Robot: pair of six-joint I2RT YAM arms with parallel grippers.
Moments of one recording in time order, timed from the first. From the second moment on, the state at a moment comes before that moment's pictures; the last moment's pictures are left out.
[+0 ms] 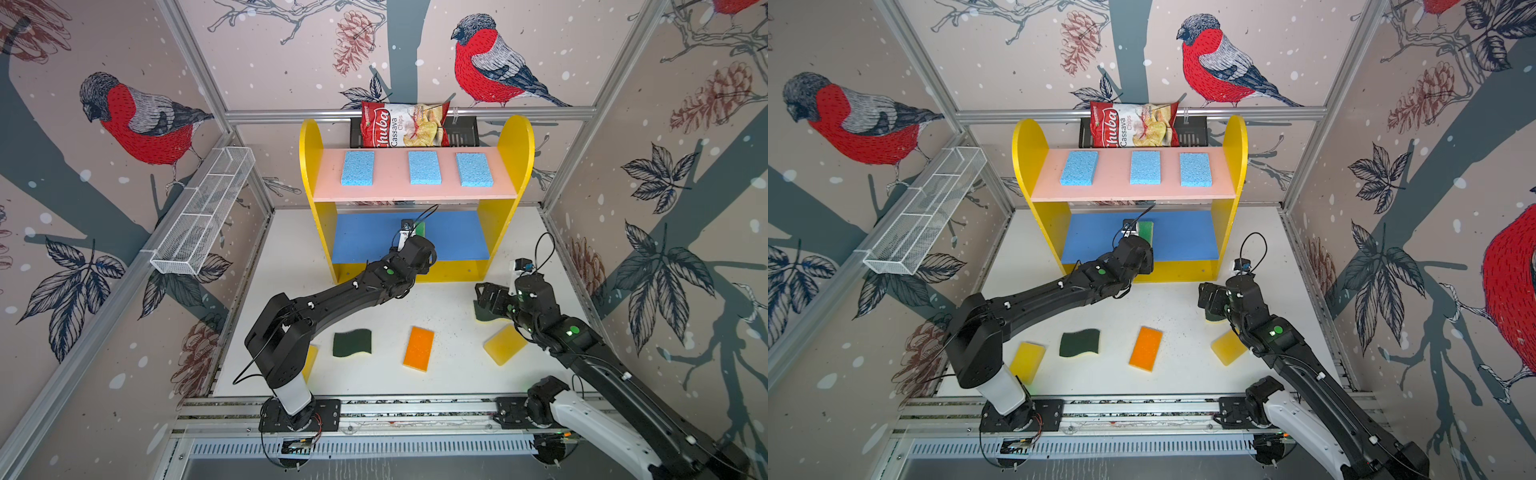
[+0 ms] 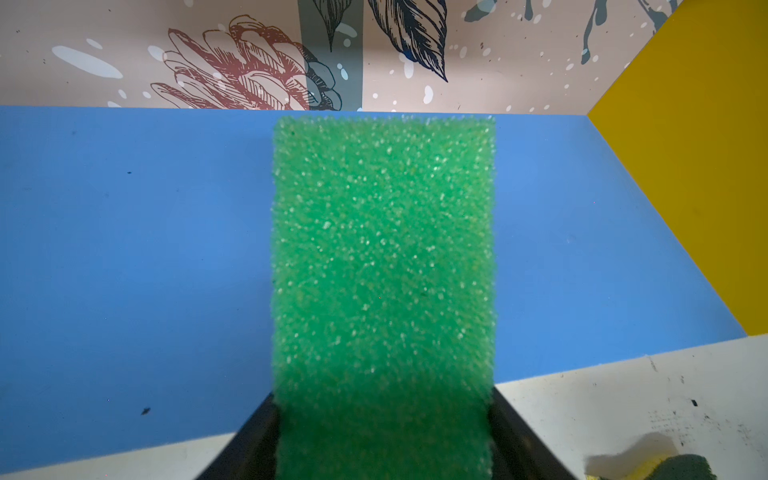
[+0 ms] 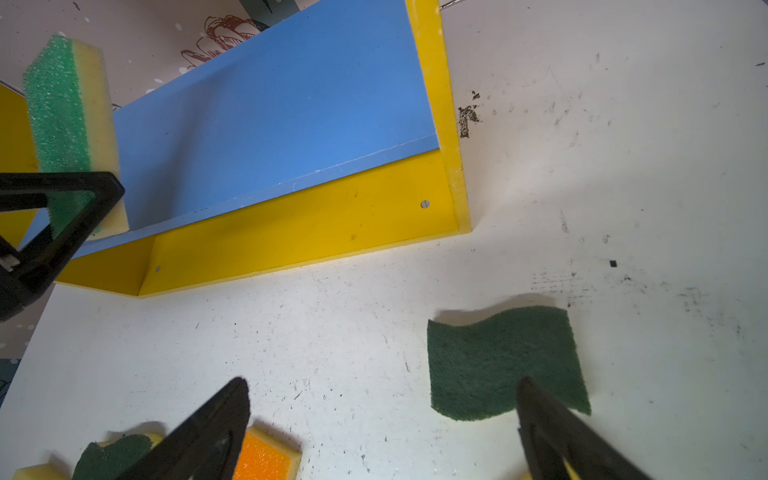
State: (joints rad) left arm -0.84 1.70 1.30 -0.24 -0.50 -0.52; right arm 0.53 0.77 0.64 -0.50 0.15 0.55
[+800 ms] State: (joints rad) left arm -0.81 1.85 1.42 -0.19 -0.52 -0.48; right arm 0.53 0.77 0.64 -0.50 0.15 0.54
